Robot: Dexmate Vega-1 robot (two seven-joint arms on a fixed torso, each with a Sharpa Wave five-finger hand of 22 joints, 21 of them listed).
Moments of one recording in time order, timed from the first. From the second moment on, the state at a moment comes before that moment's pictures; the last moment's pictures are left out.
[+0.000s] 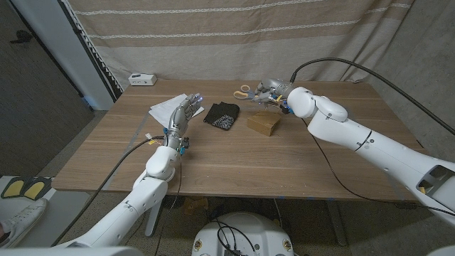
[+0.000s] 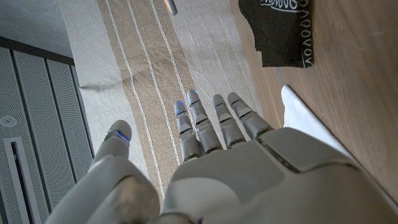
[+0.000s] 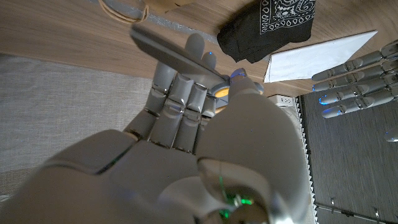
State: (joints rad) left arm 1.00 0.47 0.37 -1.40 -0.47 -0.51 0.12; left_hand 0.21 -0.13 0.52 -0.15 0.28 0.52 -0.11 0.21 0.19 0.60 -0.14 0.22 0.19 0.39 -0.04 0.19 0.17 0.34 -0.05 0.20 0.17; right arm -0.51 -0.75 -0.82 -1.97 -0.36 -0.59 0.20; right_hand 1.14 0.19 0.14 -0.05 0.20 0.87 0.06 0.19 0.59 1.04 0.01 0.62 0.48 1.08 -0.12 0.76 0.44 0.52 -0.05 1.55 0.37
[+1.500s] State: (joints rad) left arm 0.88 0.54 0.41 -1.33 -0.38 -0.53 0.03; left_hand 0.24 -0.12 0.54 -0.16 0.28 0.56 -0.11 0.22 0.19 0.61 -0.14 0.22 0.20 0.39 -0.04 0.19 0.17 0.33 -0.04 0.20 0.17; right arm -0.42 -0.81 -0.84 -2.04 -0.44 -0.63 0.48; right_hand 1.15 0.19 0.14 -0.05 0.20 0.88 0.06 0.19 0.59 1.05 0.01 0.60 0.49 1.08 -0.12 0.77 0.44 0.52 -0.05 1.56 0.34
